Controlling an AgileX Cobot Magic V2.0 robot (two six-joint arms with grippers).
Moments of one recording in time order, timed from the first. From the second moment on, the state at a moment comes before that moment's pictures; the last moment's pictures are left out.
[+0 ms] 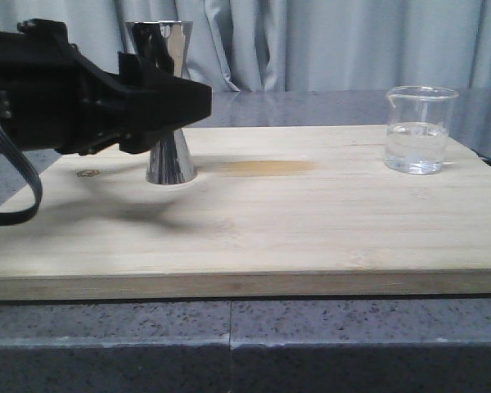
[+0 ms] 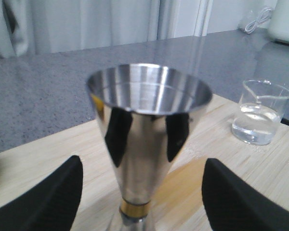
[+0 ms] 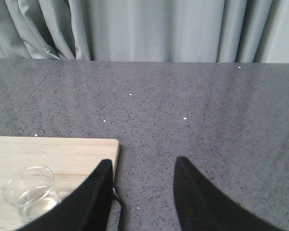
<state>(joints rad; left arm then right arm) -0.63 1.54 -0.49 0.29 -0.88 -0.26 0.01 0.61 -0.60 0.04 0.29 -0.04</state>
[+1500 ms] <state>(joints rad) -0.63 1.60 -0.51 0.30 -0.95 -0.27 0.01 0.61 -0.60 0.04 0.27 -0.04</state>
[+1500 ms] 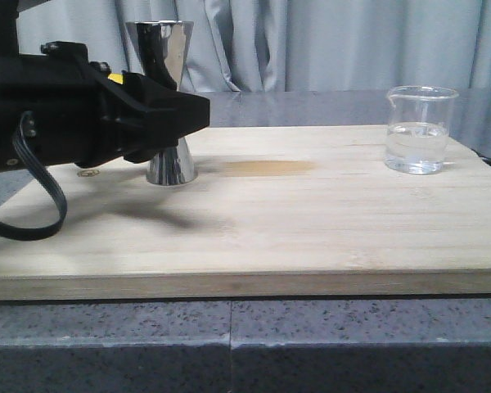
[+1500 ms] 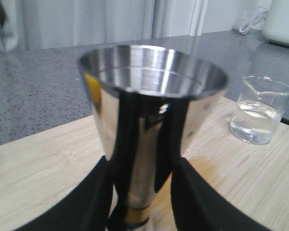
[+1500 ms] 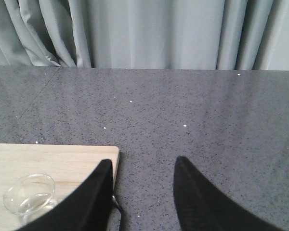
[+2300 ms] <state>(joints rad) -0.63 1.60 -0.51 0.31 -0.95 -0.27 0.01 0.61 -0.60 0.04 0.26 -0.04</state>
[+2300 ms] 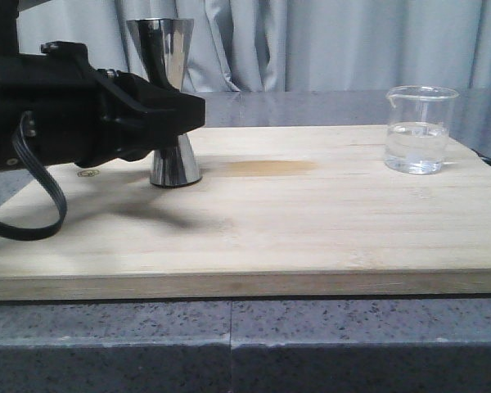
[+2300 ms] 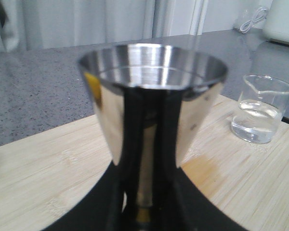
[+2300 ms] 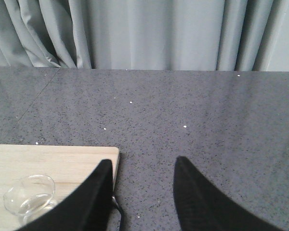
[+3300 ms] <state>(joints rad) -0.34 1.43 -0.51 1.04 -1.09 -0.76 0.06 0.64 -0.60 0.03 0.27 -0.06</state>
